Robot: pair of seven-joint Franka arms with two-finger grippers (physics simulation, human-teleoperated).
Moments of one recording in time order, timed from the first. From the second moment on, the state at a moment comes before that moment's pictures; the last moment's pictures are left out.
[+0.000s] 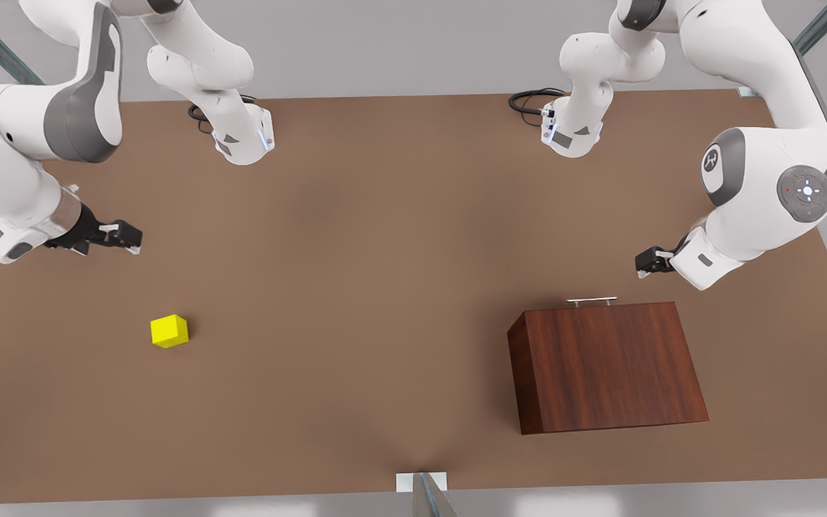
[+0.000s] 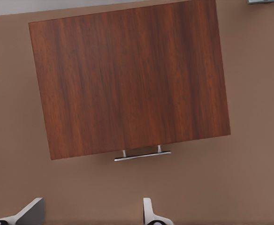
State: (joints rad) left arm -0.14 0.25 0.08 -1.41 -0.03 1.61 0.04; right arm -0.04 0.09 0.03 -1.49 -0.04 1.51 -0.02
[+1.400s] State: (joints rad) left arm -0.23 0.03 0.02 -2.44 -0.65 2.82 -0.98; right arm -0.18 0.50 -0.02 -2.01 0.11 2.55 -0.57
